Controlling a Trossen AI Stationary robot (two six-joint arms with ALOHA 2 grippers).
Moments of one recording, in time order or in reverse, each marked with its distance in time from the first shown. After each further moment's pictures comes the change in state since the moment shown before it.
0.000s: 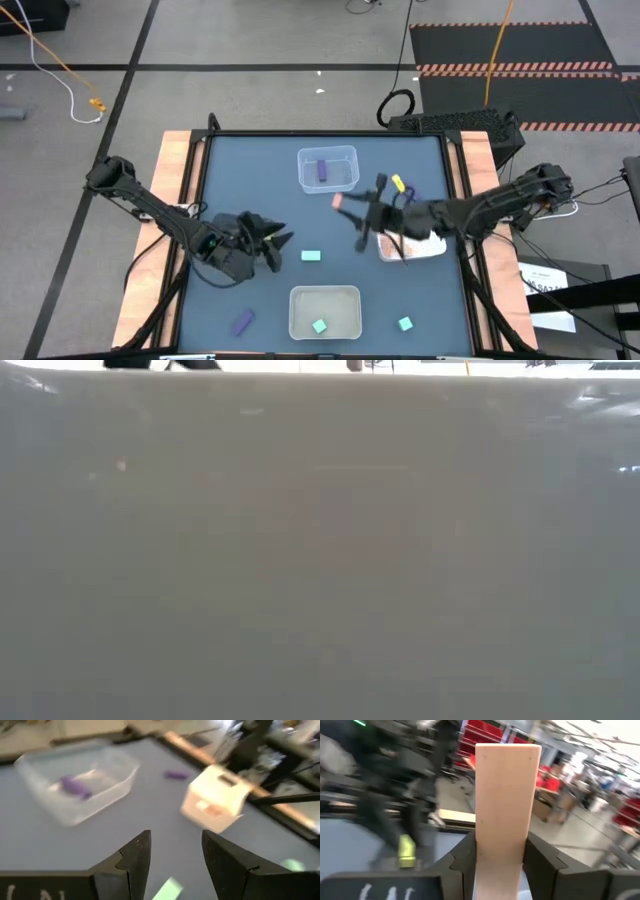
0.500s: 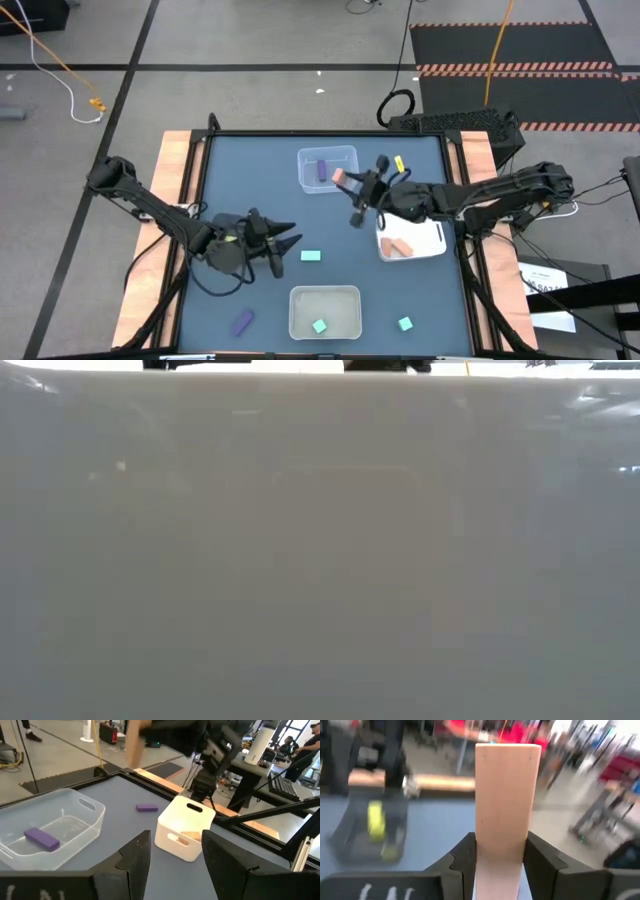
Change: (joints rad) left arm 0.003 0.013 0.000 0.360 0.001 0.383; right arm -0.141 -0.014 0.002 -0.169 -0.002 0.119
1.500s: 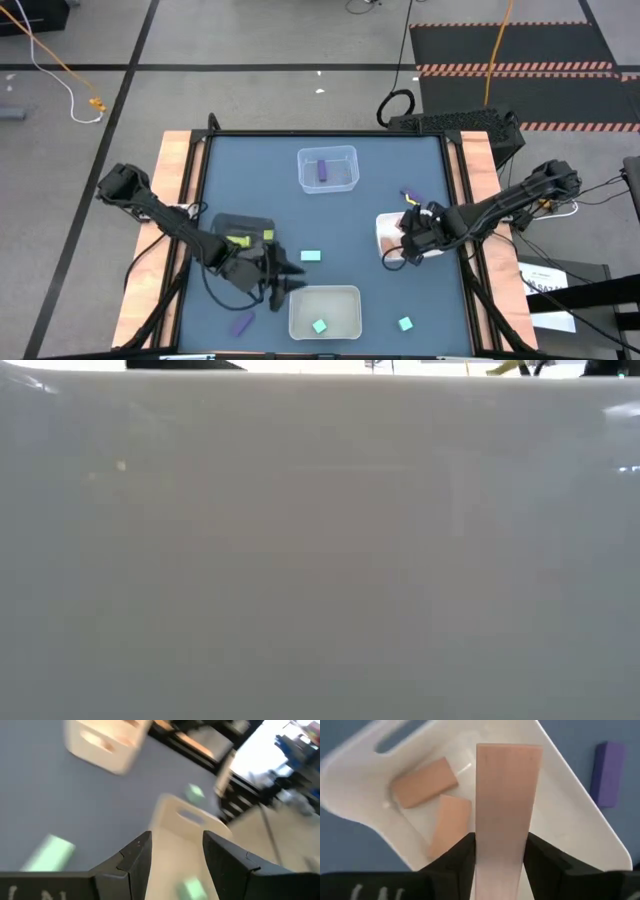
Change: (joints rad) left arm -0.039 0.155 0.000 0.007 0.490 -0.228; right arm 0.236 -0.103 -0.171 -1.180 -0.367 1.060
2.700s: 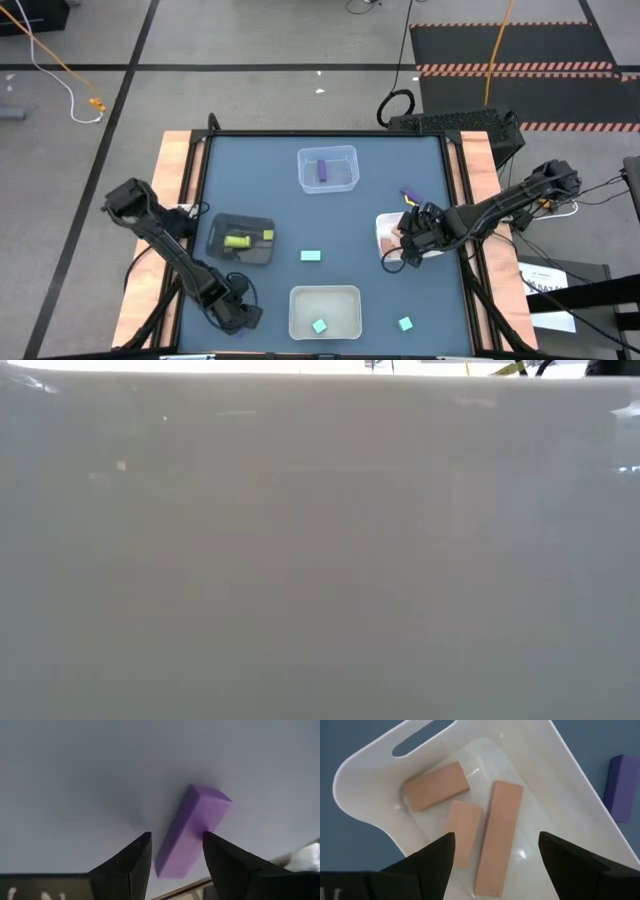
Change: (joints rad) left arm -0.252 0.166 0.022 -0.591 0.567 -1.315; right arm 0.000 0.000 -0.028 0.070 0.001 -0.057
